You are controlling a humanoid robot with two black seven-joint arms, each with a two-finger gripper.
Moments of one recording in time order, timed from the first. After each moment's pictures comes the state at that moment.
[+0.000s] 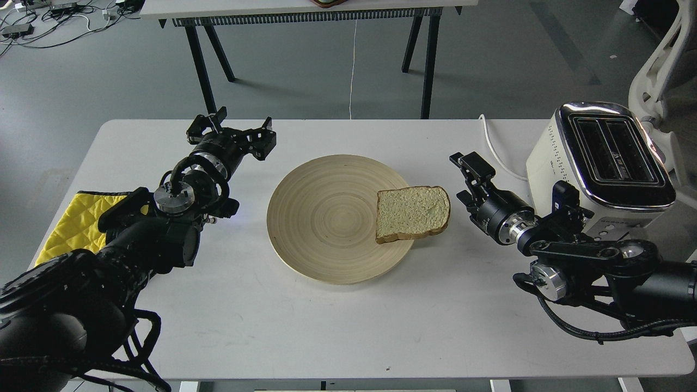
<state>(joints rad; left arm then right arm) -0.90 -0.02 -0.64 -0.17 -1.03 -0.44 0.16 0.95 -0.45 -0.24 1.15 -0.04 -0.35 0.49</state>
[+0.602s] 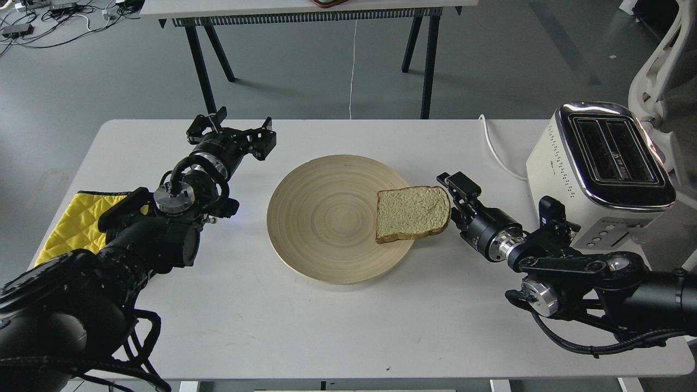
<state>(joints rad) -0.90 -0.02 -0.64 -0.17 -1.03 -0.44 0.16 0.94 -0.42 -0.29 1.16 -0.05 -0.36 0.49</state>
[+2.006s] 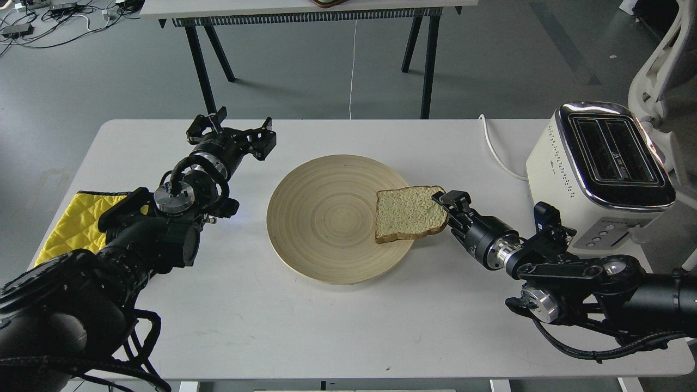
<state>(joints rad) -0.90 -0.02 -0.64 -0.17 -1.03 -0.44 0.16 0.95 -0.41 -0.34 1.17 -0.05 -0.35 0.48</state>
